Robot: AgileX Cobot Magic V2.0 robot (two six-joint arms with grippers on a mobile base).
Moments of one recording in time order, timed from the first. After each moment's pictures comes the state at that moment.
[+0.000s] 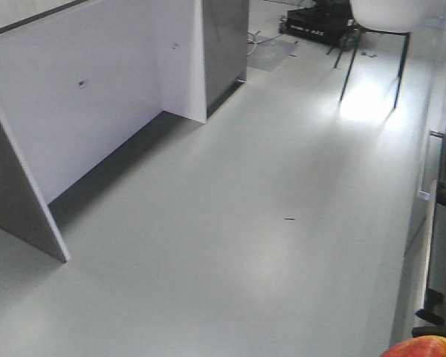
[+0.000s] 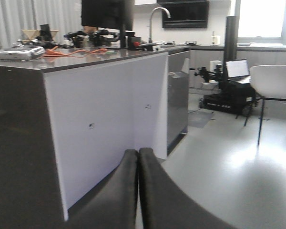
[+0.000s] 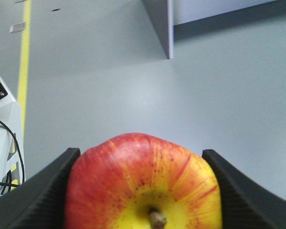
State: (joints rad) left arm 0.03 -0.01 0.02 -0.05 0.03 -0.03; right arm 0.61 0.48 -0.68 0.34 0.95 -0.25
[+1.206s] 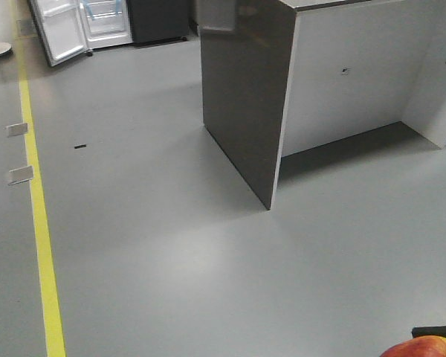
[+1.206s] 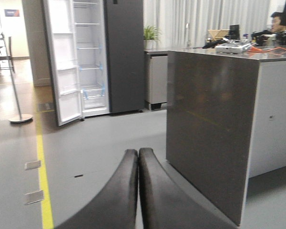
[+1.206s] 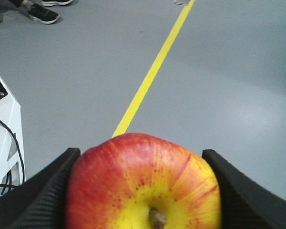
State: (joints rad) left arm 0.03 -0.01 0.02 -0.05 0.03 -0.03; right arm 0.61 0.48 -0.68 0.34 0.95 -0.25
